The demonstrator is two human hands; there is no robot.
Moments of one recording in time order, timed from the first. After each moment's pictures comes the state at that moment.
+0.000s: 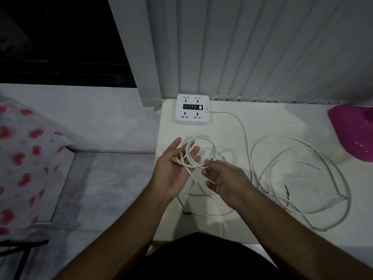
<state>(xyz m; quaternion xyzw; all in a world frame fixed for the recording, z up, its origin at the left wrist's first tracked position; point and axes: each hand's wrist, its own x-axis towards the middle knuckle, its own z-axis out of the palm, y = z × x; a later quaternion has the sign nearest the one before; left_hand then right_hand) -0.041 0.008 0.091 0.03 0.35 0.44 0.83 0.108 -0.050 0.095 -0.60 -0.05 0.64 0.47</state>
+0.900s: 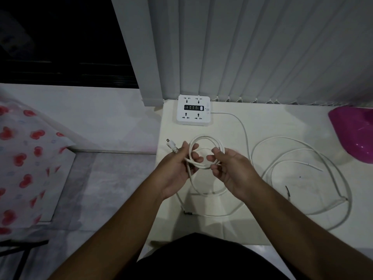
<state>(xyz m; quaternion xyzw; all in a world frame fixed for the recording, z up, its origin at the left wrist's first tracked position) -0.048 0.014 0.091 0.21 0.39 0.31 0.84 0.122 -0.037 0.113 -0.57 -0.10 0.64 0.50</state>
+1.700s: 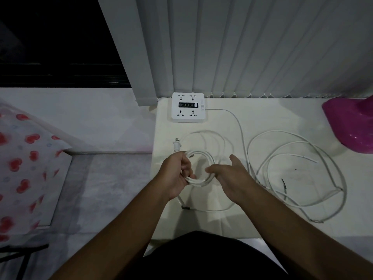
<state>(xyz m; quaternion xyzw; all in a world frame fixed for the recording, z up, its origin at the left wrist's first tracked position) -0.029 0.002 0.085 0.18 0.52 0.28 0.79 0.121 -0.052 0.085 -0.65 -0.06 0.60 0.46</state>
